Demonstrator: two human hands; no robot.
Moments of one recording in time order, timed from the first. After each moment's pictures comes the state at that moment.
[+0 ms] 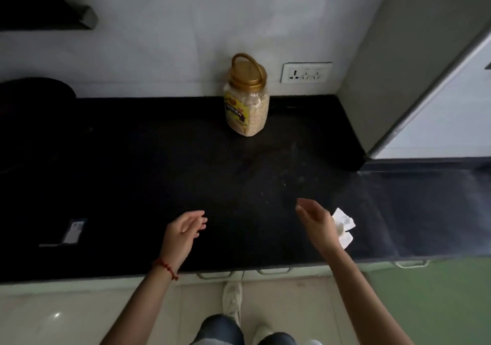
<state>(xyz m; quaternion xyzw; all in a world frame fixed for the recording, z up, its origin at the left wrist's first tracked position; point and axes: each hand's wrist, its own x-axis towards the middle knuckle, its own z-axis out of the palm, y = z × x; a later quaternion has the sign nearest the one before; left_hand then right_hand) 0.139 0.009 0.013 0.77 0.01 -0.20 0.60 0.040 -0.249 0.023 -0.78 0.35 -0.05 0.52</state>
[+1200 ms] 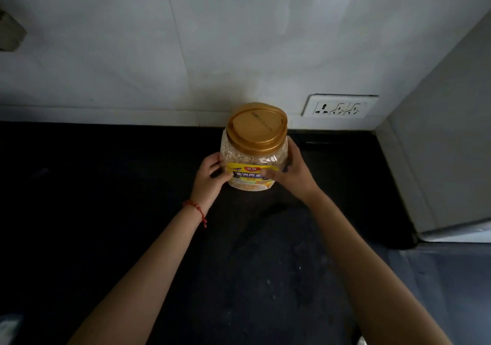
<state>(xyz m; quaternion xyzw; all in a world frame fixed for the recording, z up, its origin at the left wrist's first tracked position) 0.403 -0.153 -0.003 0.72 -0.01 -0.20 0.66 0.341 -0.338 0.021 -0.76 0.17 0.02 0.63</state>
